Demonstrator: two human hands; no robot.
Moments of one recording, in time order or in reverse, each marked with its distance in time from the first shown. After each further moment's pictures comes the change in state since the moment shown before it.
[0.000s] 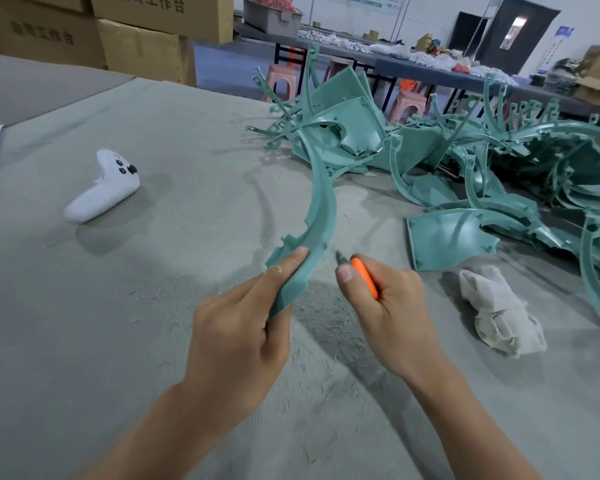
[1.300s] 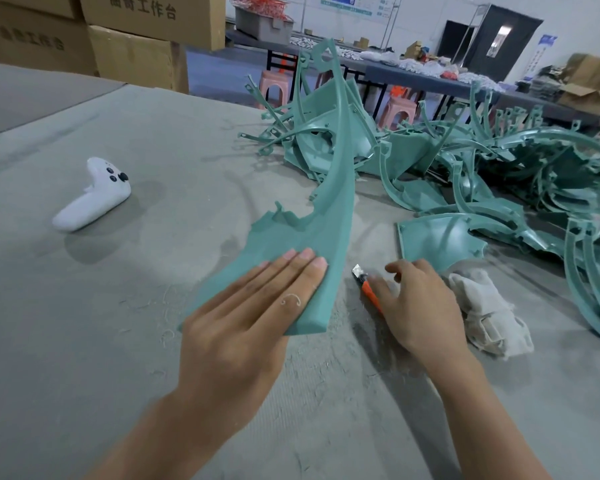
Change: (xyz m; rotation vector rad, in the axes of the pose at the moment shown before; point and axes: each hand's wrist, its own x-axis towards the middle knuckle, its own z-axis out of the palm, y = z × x) left_hand -0.001 -0.001 0.001 0.029 0.050 0.268; right_hand 0.007 0.042 -0.027 -0.731 -0.053 0.448
